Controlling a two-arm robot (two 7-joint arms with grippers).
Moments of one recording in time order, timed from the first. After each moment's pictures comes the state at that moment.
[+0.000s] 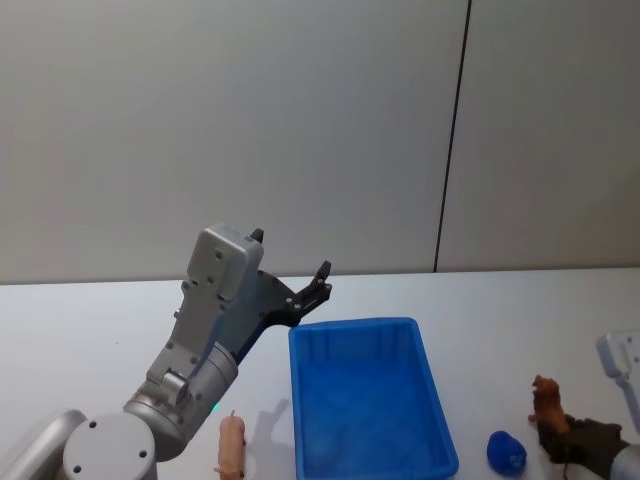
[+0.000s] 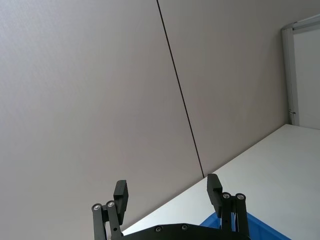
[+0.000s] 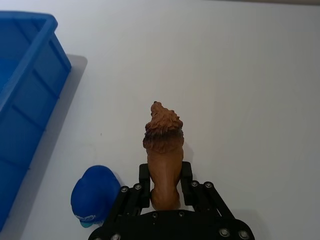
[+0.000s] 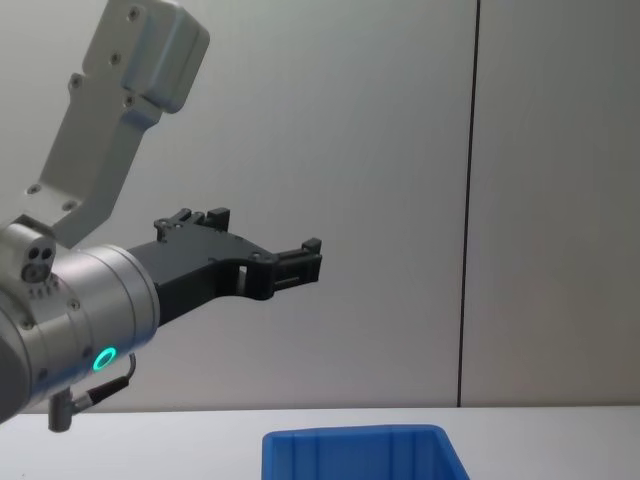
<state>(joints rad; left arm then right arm) -0.24 0.38 0.45 -1.63 -0.20 0.01 -0.01 0.13 0.31 -0.20 -1.33 0.30 0.43 0.13</state>
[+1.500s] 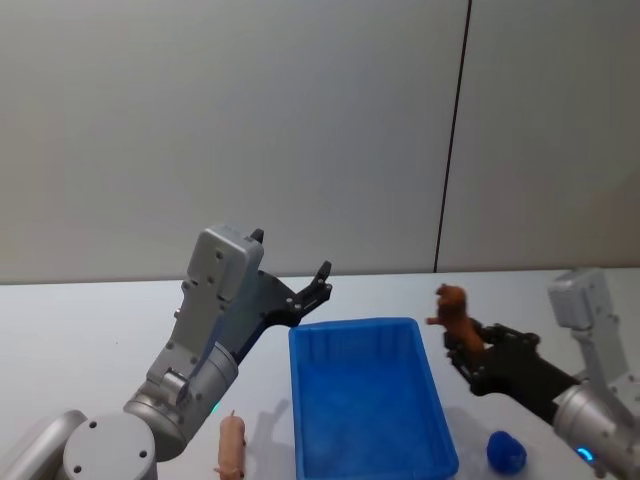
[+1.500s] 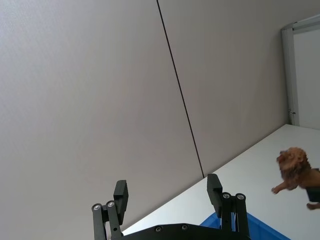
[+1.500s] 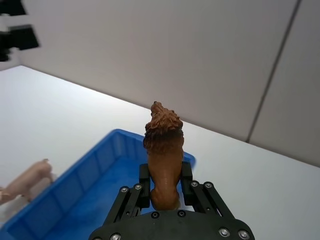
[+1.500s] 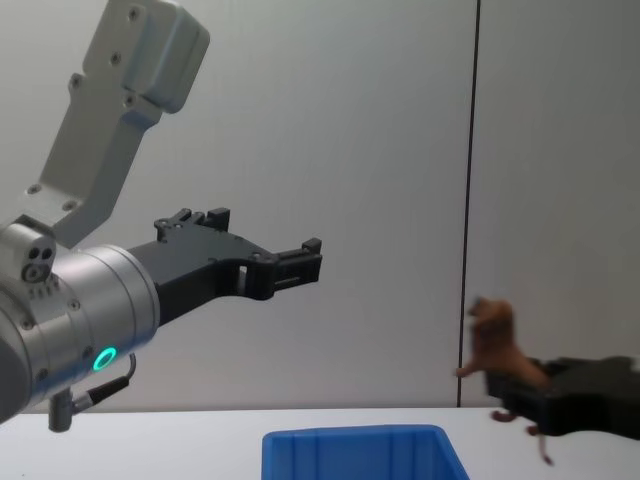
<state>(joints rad) -0.24 0.38 0.45 -1.63 -0.20 0.01 -0.01 0.14 0.28 -0.25 -1.50 0.22 0.13 0.37</state>
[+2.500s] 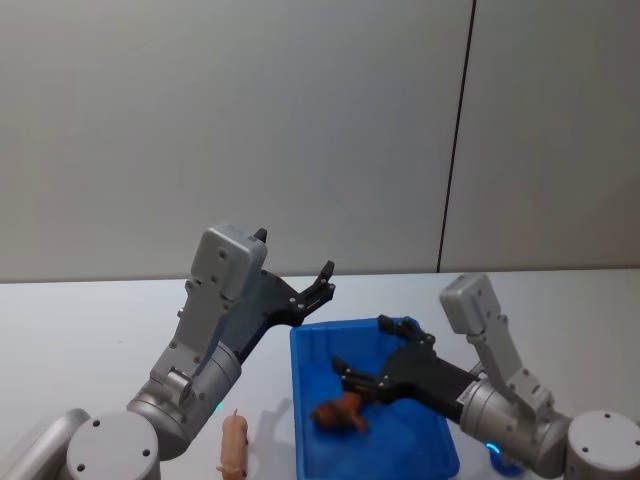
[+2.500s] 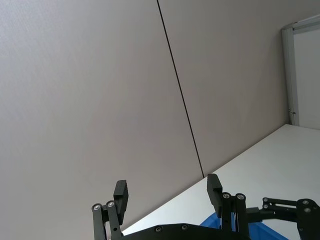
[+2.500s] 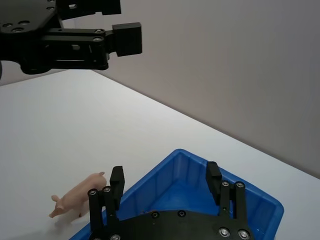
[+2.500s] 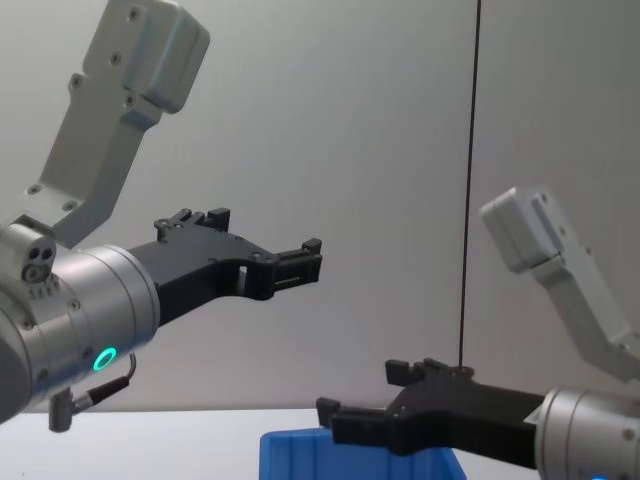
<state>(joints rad) -0.24 0.38 0.45 -1.63 -0.20 0.01 -0.01 0.29 0.14 -0.36 -1.26 0.13 0.00 0.53</state>
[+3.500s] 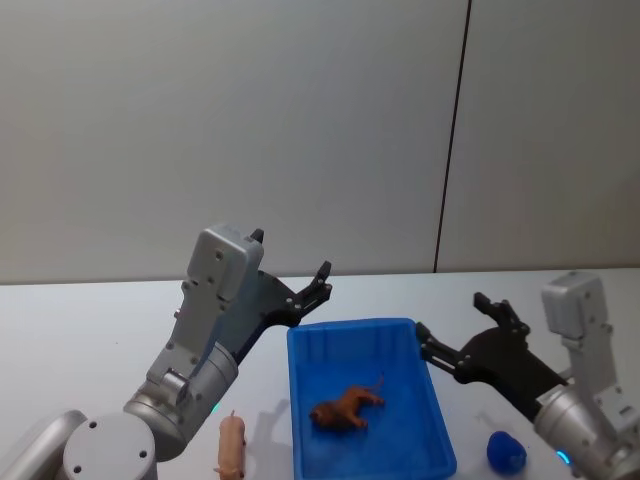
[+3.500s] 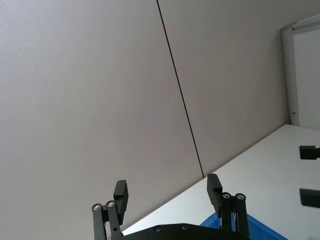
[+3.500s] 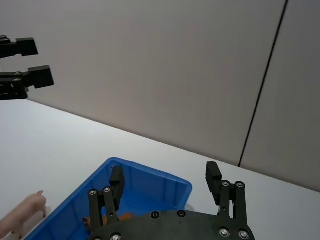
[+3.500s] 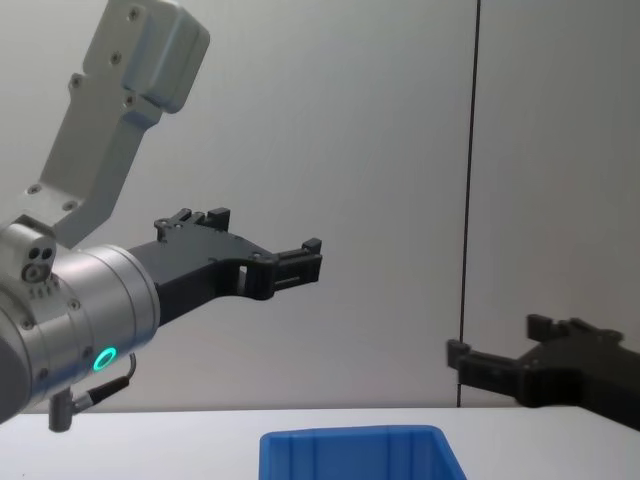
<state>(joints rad) -0.24 0.38 0.45 -1.63 -0.20 0.01 -0.01 0.12 0.25 -0.30 -1.51 0.21 -0.01 0.26</state>
